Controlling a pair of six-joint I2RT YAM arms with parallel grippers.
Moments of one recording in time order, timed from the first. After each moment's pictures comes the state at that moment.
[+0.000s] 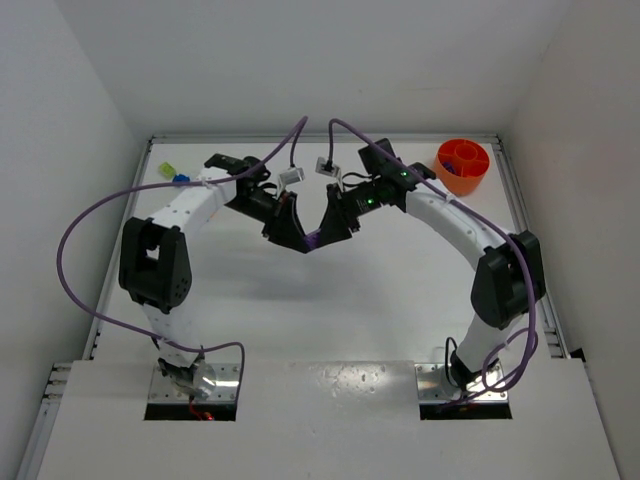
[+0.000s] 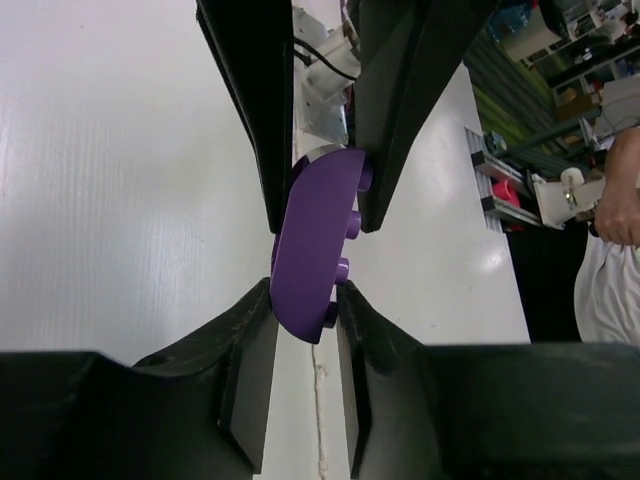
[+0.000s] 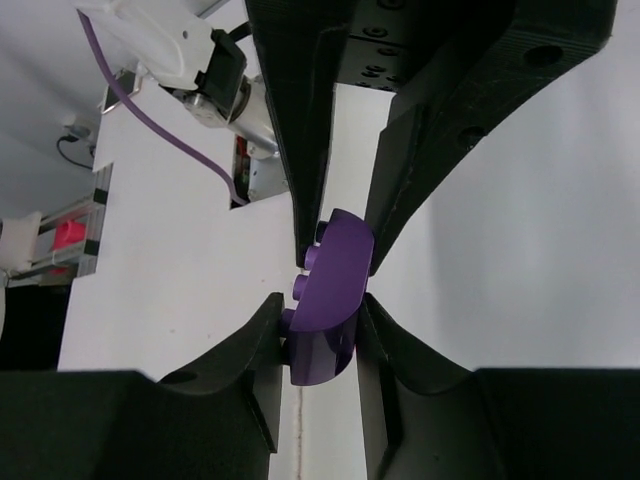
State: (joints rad) left arm -0.32 1.82 1.54 -1.29 1.33 0.83; right arm 0.50 1.74 1.46 -0.65 -1.14 -0.26
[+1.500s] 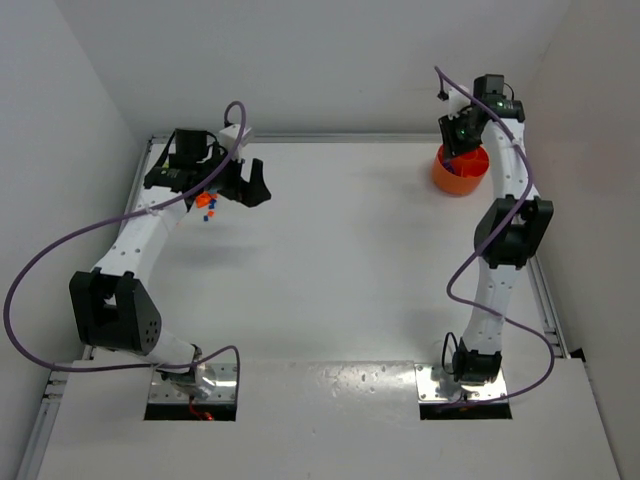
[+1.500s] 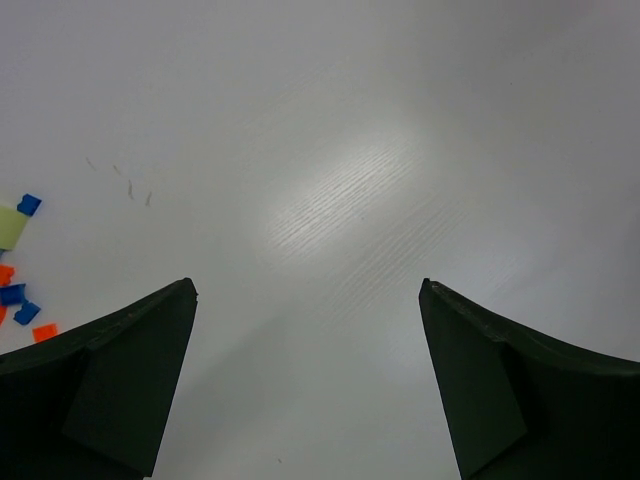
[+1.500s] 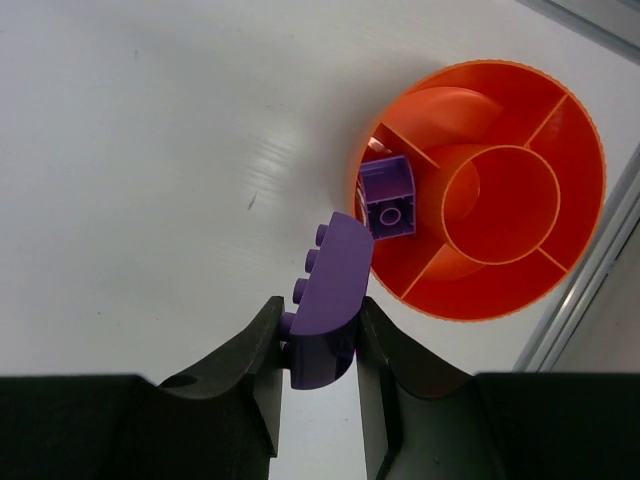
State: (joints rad) left arm -0.11 1.49 1.35 -0.53 0.54 0.17; right arm -0.10 2.24 2.28 -1.02 -0.21 -0.43
